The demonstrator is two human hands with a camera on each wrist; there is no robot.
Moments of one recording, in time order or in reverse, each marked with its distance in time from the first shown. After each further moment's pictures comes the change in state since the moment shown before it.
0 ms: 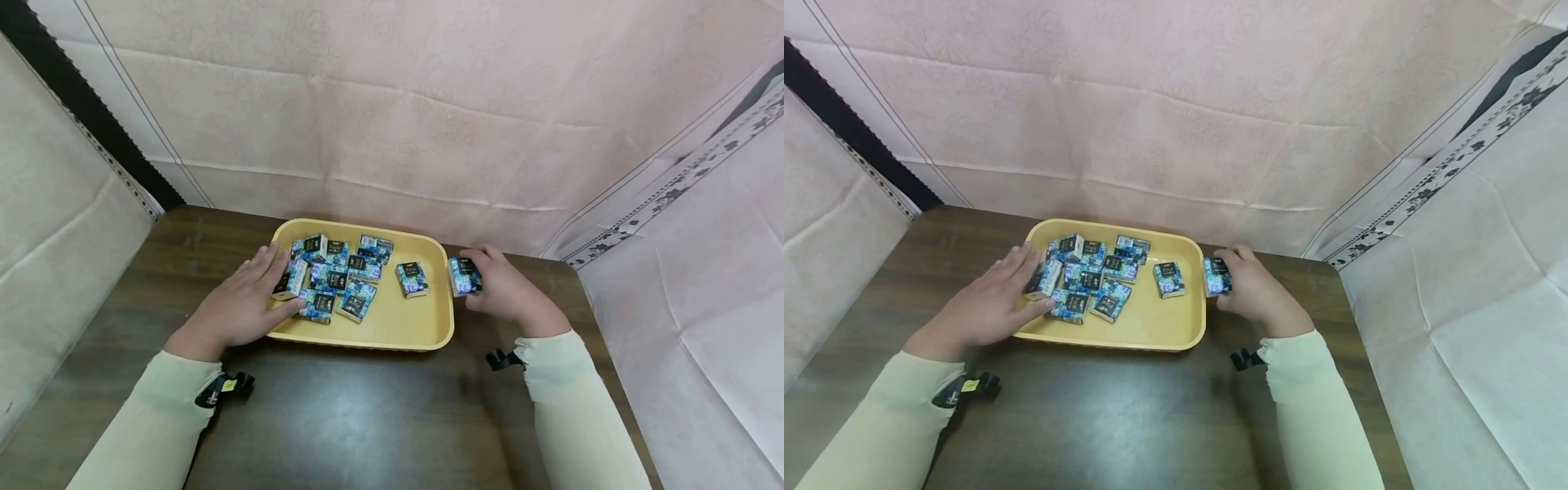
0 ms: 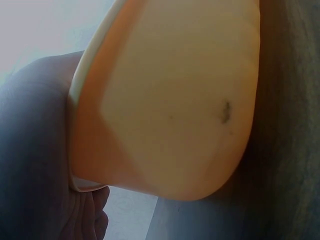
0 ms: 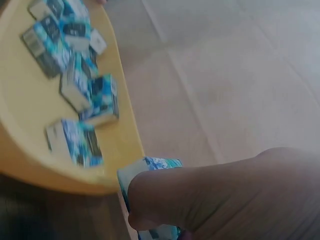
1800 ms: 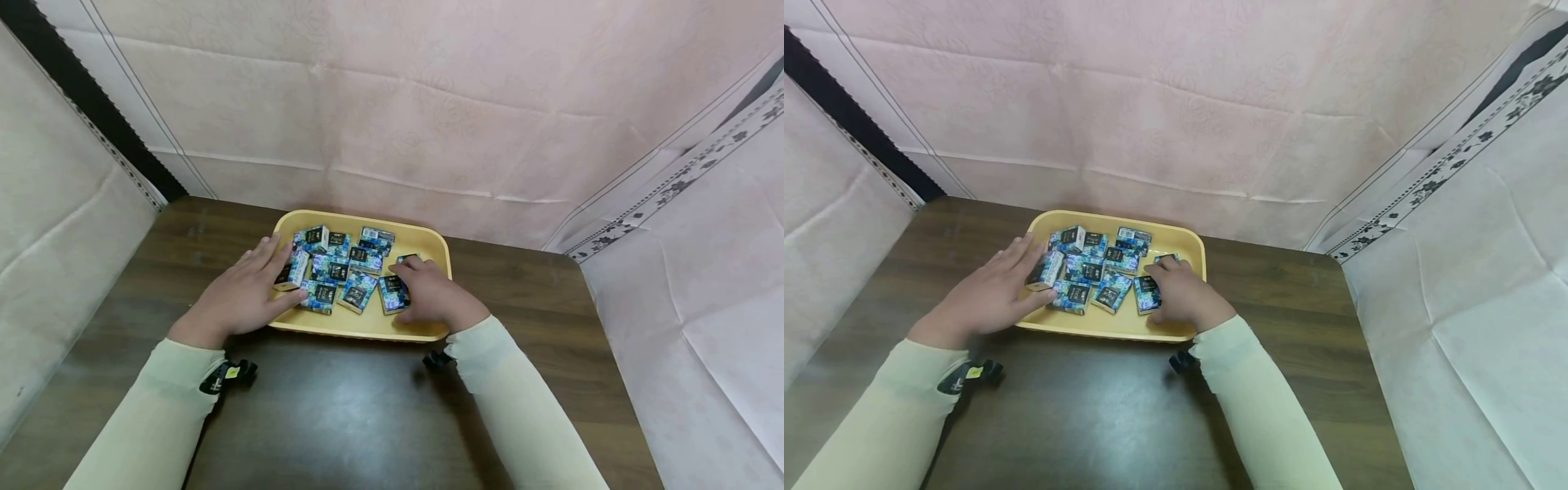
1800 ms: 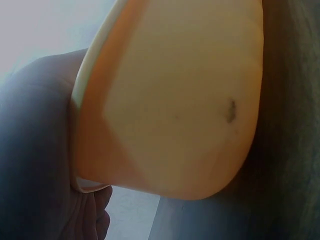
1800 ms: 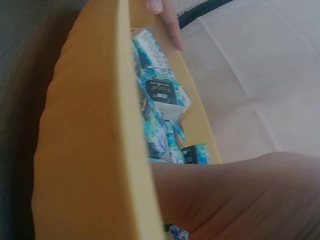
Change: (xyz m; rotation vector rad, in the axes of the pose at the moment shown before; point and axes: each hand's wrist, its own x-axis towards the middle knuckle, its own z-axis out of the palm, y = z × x) left_hand 0.003 -0.002 0.001 0.019 0.010 -0.001; right_hand 0.042 -0.081 0.075 -0.138 -0.196 -0.130
